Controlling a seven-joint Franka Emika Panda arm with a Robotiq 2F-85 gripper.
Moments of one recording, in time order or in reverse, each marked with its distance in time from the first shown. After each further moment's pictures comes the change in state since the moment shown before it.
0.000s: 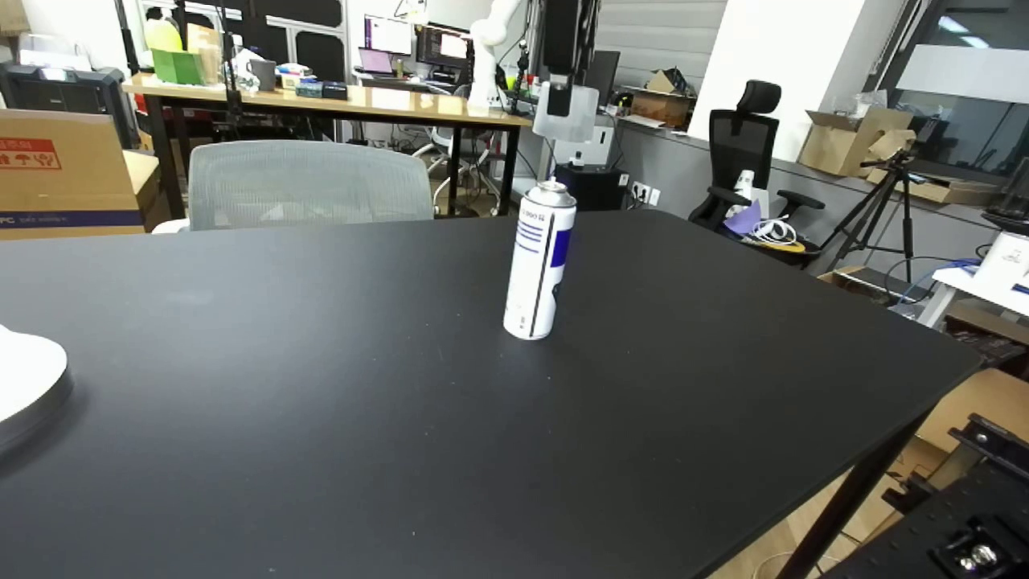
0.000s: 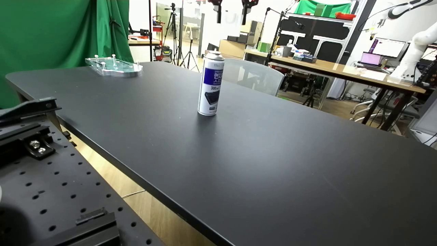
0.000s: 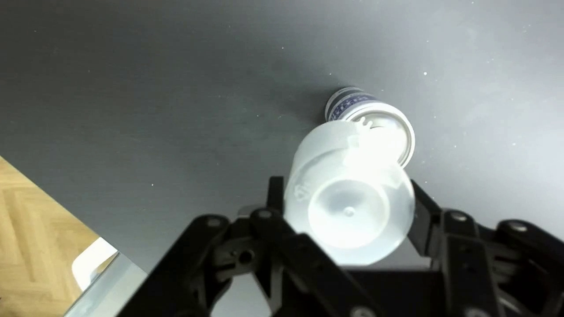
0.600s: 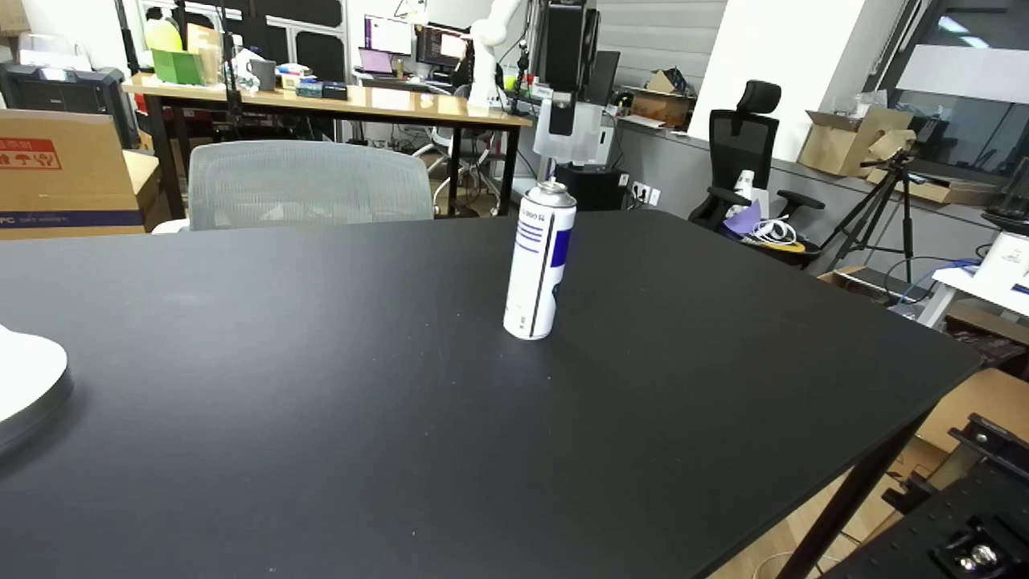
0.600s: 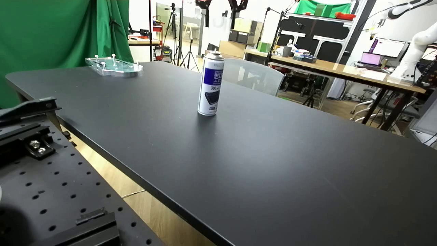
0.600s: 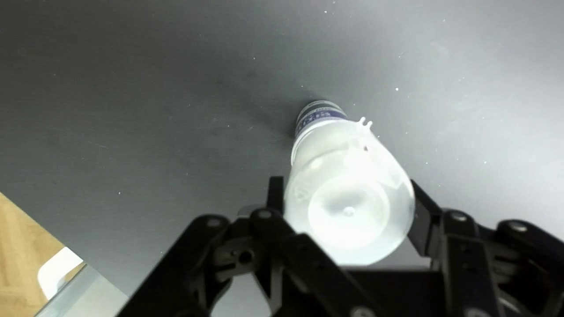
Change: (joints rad) arm 0.030 -0.044 0.002 -0.085 0.000 0.017 0.000
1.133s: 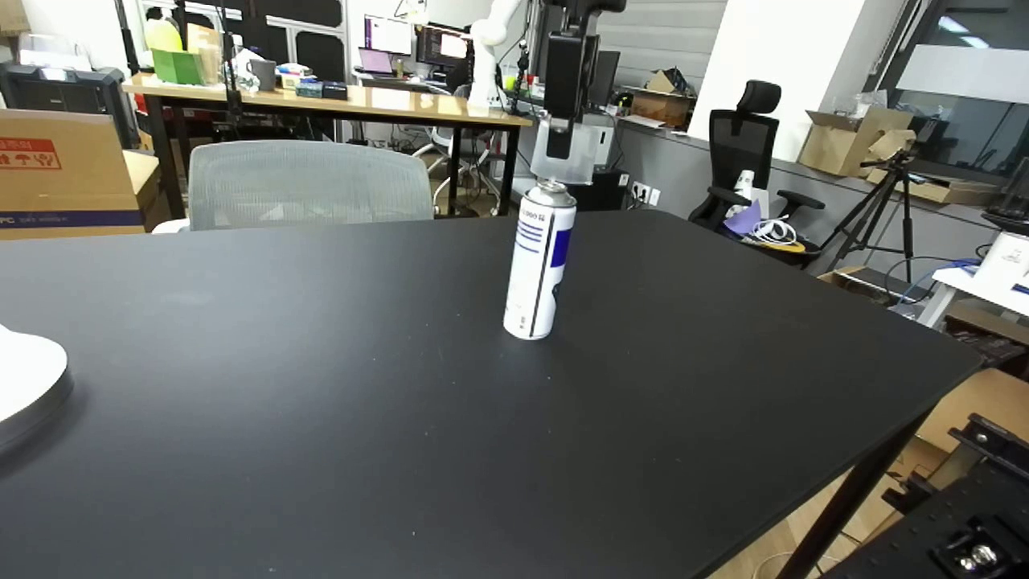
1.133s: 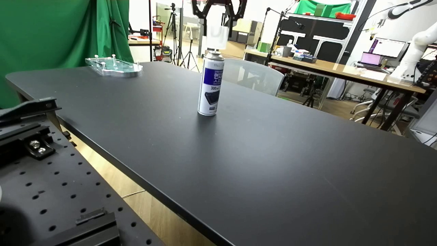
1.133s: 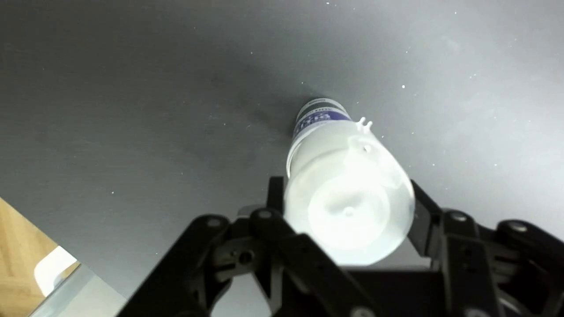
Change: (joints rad) arm 0.000 0.005 -0.003 -0.063 0.000 0.100 0.000
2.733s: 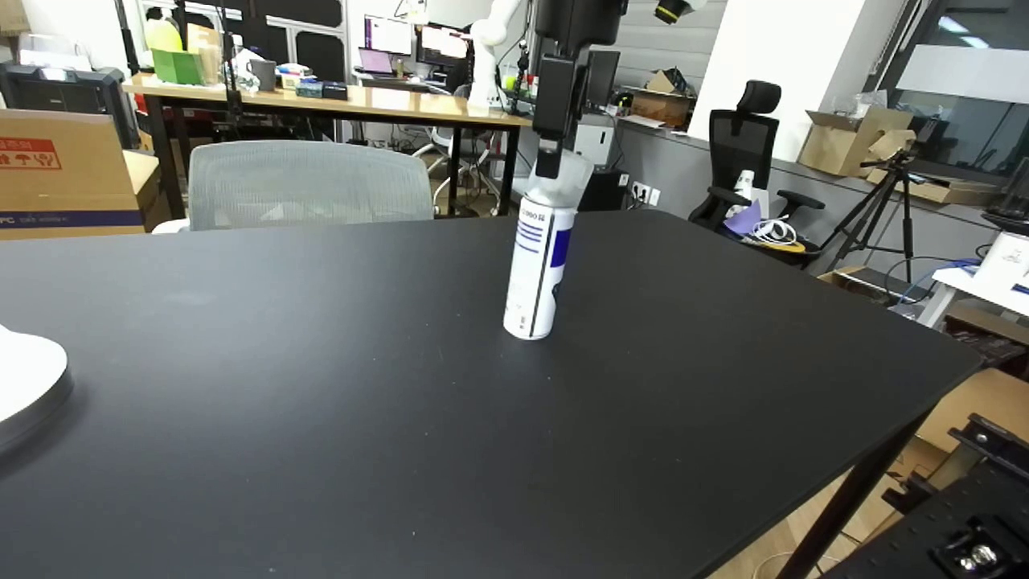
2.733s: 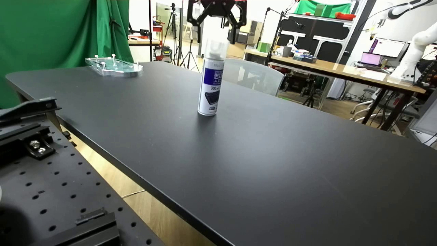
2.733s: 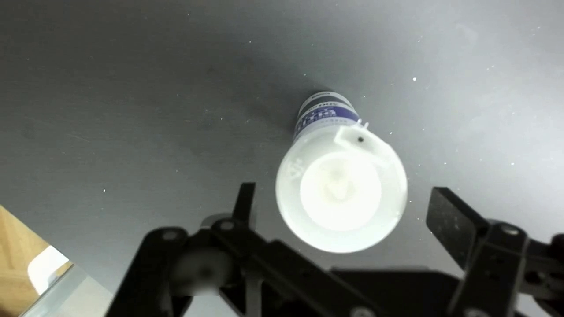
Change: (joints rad) arm 0.000 0.044 -0.001 -0.024 0.000 0.091 0.002
